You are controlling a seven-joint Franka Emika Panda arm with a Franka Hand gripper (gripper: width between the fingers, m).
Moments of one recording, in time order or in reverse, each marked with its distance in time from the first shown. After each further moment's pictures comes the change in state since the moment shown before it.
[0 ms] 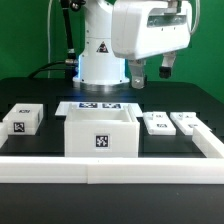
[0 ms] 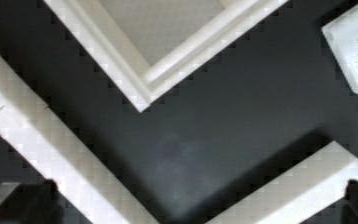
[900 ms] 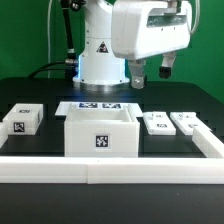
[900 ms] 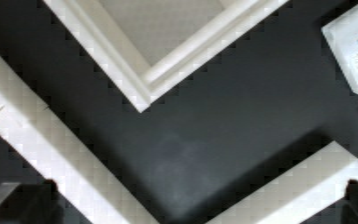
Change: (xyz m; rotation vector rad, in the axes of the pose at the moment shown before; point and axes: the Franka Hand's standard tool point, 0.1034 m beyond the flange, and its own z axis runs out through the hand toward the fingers) arm 0.000 0.000 0.000 0.000 0.000 0.000
